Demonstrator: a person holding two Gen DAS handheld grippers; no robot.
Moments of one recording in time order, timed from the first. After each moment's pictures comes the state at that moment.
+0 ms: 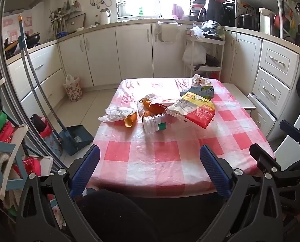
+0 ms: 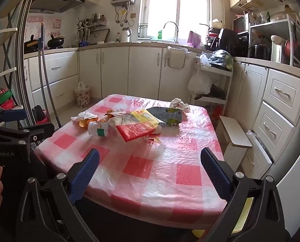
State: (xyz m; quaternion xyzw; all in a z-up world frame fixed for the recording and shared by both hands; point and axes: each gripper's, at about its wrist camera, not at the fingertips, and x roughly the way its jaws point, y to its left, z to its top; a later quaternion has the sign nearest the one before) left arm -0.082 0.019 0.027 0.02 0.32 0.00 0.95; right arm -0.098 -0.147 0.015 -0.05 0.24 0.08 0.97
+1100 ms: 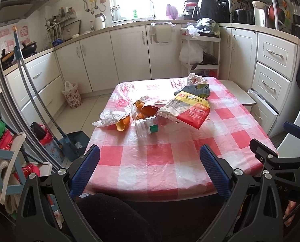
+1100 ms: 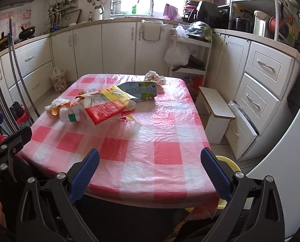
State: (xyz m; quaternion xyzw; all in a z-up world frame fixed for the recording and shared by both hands) left arm -0.077 -0.012 0.020 0.05 0.31 0.00 0.95; right arm -0.073 -0.173 0.008 -0.02 0.35 -0.01 0.94
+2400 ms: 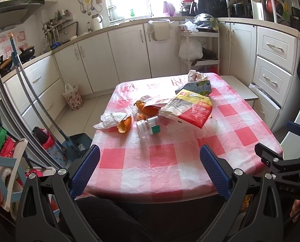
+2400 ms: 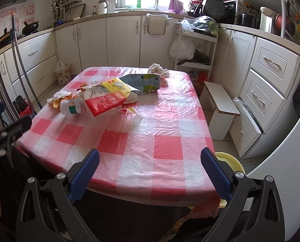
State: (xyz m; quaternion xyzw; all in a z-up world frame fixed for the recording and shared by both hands) left arm -0.067 -0.009 0.020 0.07 0.32 0.00 0.94; right arm -0.070 -0.183 0.003 -0.03 0.36 0.01 0.93
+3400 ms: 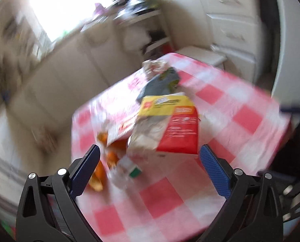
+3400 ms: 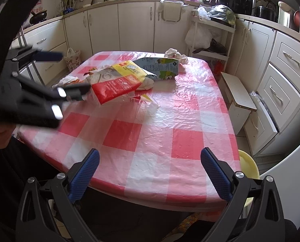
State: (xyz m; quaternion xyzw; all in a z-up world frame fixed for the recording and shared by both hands) left arm 0.034 -0.072 -0.010 0.31 0.32 -0.17 0.88; right arm -0.042 -0.171 -0.023 -0.03 0.40 0.06 0.91
